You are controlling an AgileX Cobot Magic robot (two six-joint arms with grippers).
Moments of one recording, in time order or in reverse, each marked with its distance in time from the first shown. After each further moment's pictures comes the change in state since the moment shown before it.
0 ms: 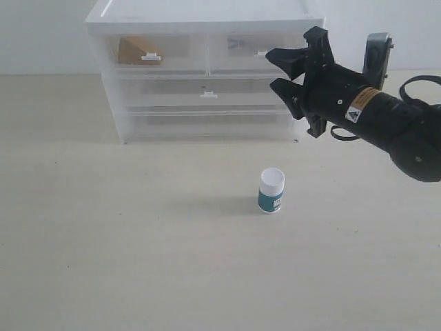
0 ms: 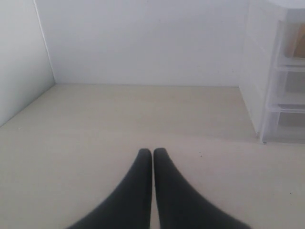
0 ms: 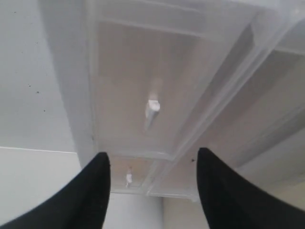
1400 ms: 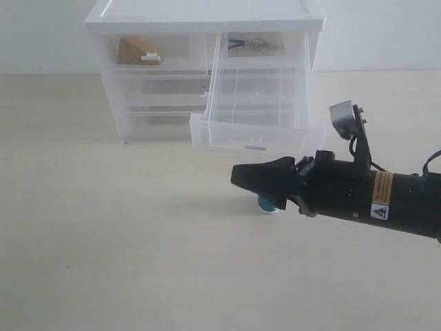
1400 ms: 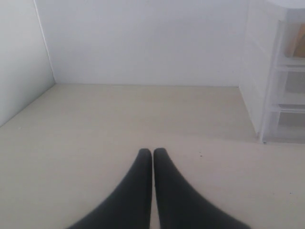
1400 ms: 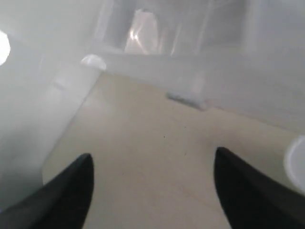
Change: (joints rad) left arm 0.000 0.000 0.000 0.000 0.000 0.000; right arm 0.012 -0.083 0.331 -0.454 -0.151 -0.575
